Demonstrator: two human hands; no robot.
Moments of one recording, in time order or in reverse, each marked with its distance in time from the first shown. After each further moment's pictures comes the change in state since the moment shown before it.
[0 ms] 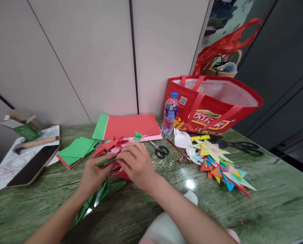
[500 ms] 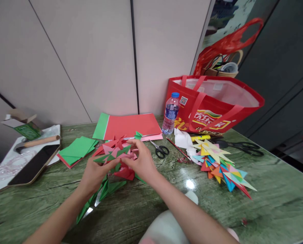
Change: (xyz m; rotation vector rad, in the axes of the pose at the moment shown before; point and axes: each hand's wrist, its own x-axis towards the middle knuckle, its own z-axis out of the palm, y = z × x) left_hand 0.000 0.001 0.004 -0.292 0.001 -0.242; right_hand -0.002 0.013 0.010 0.436 -0.037 0.656
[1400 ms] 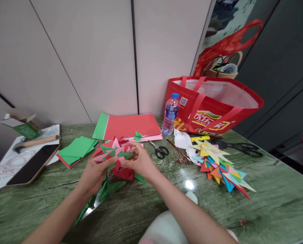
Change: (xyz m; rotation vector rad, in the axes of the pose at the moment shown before) left_hand -0.001 0.007 0.006 -0.398 -0.001 -0.180; right_hand -0.001 0.000 0.003 0.438 -0.156 0.425
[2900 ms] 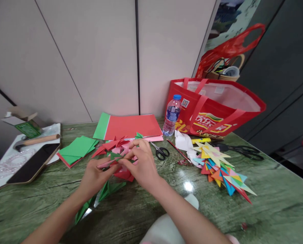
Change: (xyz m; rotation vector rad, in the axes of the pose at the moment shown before) left_hand -0.009 0.009 -0.003 0.593 -0.077 0.370; right_hand -0.012 -0.018 0.002 -0.724 0.203 -0.695
